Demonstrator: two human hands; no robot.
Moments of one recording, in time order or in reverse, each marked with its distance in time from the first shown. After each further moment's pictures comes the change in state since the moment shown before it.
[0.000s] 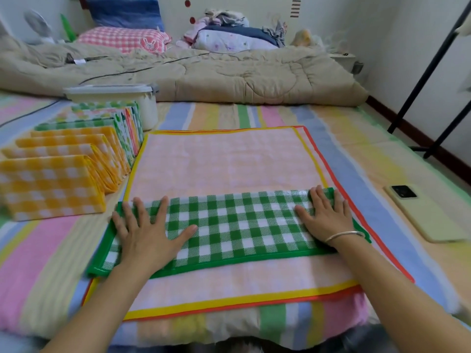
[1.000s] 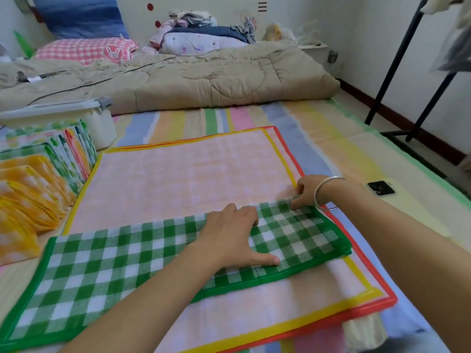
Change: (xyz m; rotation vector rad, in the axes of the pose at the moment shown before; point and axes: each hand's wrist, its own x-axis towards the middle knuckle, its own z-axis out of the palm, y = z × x) left_hand -0.003 0.204 -0.040 0.050 -0.064 0.788; right_hand 0.073 0.028 -0.088 -0.110 -0.297 -0.094
